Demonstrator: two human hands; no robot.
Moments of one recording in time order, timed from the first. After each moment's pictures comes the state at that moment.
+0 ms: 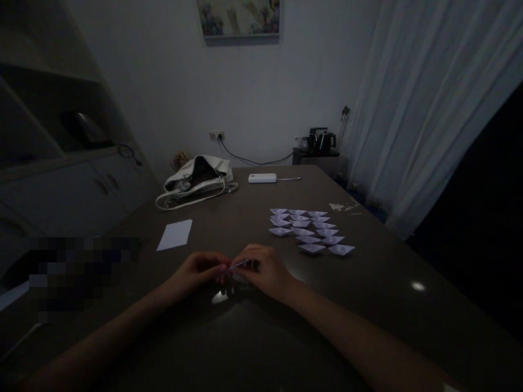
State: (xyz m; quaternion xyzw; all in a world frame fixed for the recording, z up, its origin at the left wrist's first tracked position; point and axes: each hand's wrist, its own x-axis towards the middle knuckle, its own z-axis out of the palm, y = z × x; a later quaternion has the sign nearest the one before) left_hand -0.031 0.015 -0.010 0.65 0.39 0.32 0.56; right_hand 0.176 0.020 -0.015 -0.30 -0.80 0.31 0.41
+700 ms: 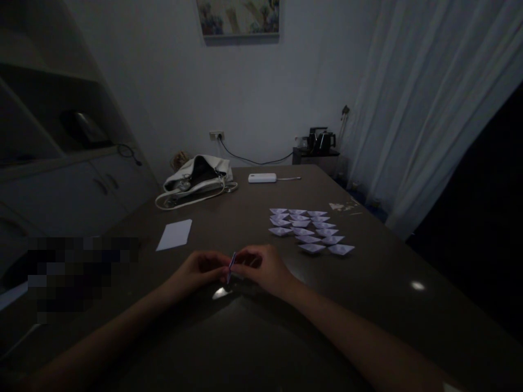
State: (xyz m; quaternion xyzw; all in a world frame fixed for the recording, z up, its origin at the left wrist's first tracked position) left_hand -0.028 0.016 -0.010 0.63 0.40 0.33 0.58; right_hand 0.174 0.023 -0.019 -0.36 -0.74 0.43 0.38
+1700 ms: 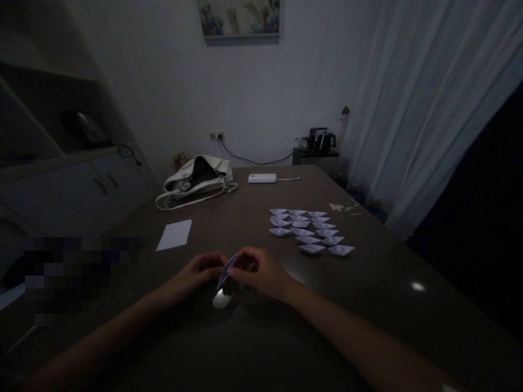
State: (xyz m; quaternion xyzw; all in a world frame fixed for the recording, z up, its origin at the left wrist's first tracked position) left_hand -0.027 0.013 -0.004 0.63 0.40 0.30 0.59; right_hand 0.172 0.019 -0.018 -0.32 -0.71 0.52 0.36
